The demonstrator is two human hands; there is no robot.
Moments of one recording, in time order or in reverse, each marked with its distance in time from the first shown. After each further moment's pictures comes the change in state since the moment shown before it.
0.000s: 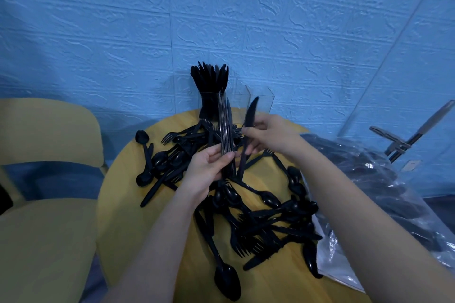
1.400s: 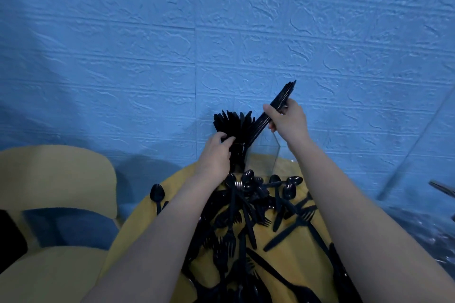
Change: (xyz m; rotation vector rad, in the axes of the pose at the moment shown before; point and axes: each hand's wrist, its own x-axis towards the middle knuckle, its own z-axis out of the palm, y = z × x) left_hand 0.159 0.054 -0.044 1.270 0.190 0.345; right_hand 0.164 -0.036 -0.030 0.127 0.477 -0.220
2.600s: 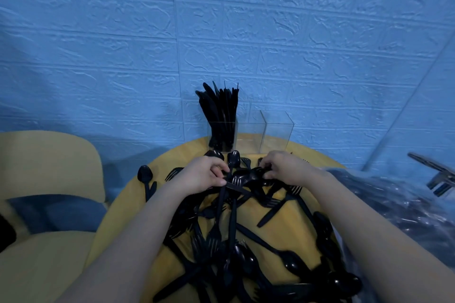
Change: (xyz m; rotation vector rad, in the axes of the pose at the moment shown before) left_hand -0.056 -0.009 0.004 -0.324 -0.485 -0.116; right_hand -0.065 0.097 -0.042 -0.969 -0.786 -0.067
